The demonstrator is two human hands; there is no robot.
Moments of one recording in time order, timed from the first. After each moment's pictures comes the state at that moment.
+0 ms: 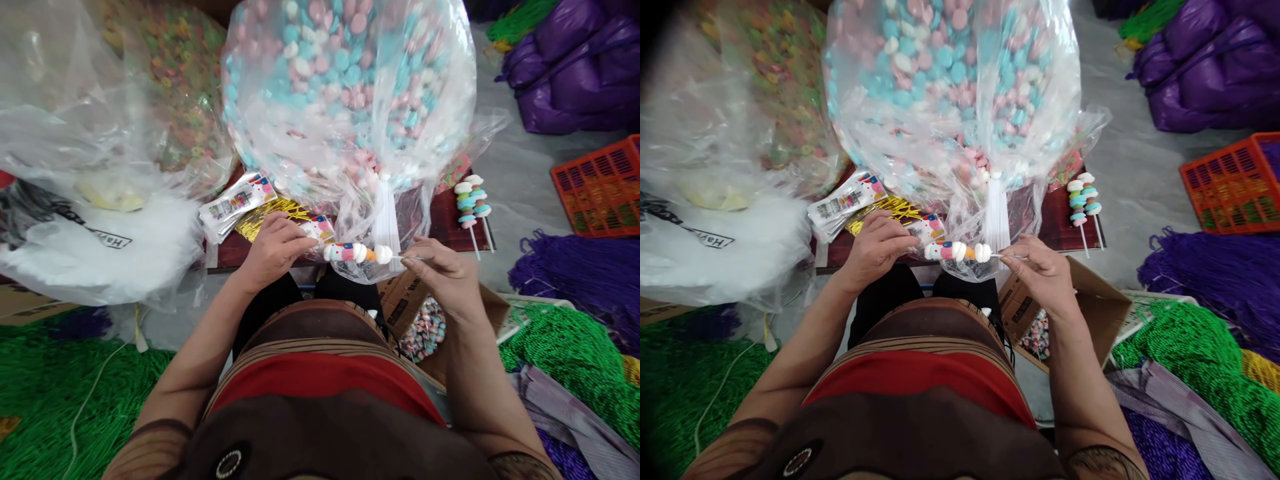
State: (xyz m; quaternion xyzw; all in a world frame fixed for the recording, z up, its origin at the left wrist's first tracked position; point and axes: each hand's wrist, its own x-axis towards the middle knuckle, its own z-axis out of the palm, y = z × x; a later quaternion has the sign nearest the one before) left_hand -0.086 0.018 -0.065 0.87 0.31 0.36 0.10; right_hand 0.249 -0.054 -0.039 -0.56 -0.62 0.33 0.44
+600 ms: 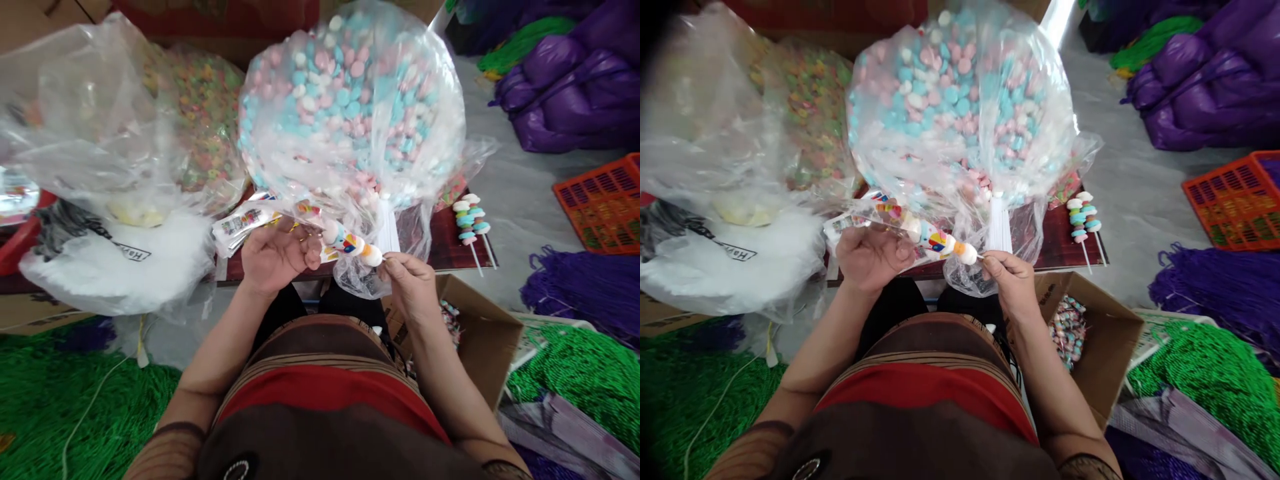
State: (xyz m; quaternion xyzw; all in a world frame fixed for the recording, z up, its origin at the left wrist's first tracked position) left_hand -0.070 0.021 -0.026 0.62 0.29 0.45 0.57; right_hand 0.184 -0.043 -0.058 -0.52 -0.41 0.47 0.58
